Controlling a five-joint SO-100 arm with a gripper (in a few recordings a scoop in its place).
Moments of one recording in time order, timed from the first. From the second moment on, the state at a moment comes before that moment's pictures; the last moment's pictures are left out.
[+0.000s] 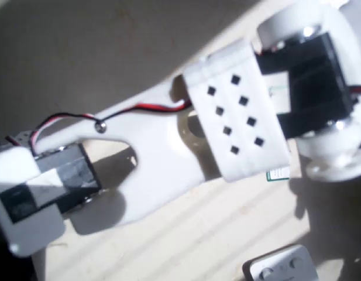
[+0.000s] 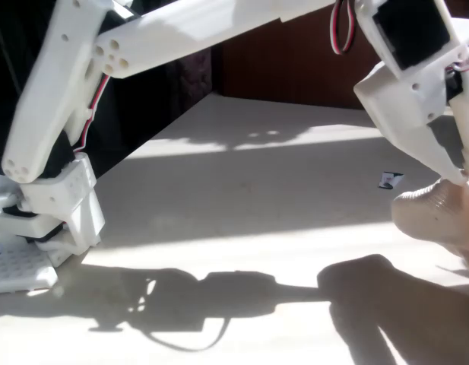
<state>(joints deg) -5.4 58.4 32.6 78.0 -9.9</state>
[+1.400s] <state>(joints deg) 13.6 47.0 32.5 80.5 -18.1</state>
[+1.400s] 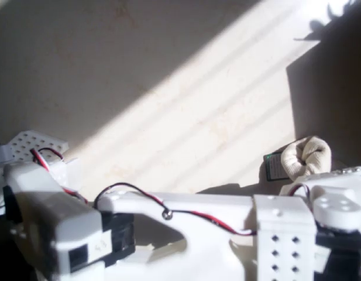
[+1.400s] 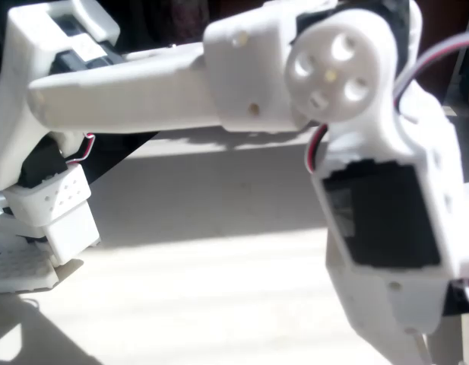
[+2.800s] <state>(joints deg) 13.6 44.8 32.5 85.9 -19.9</state>
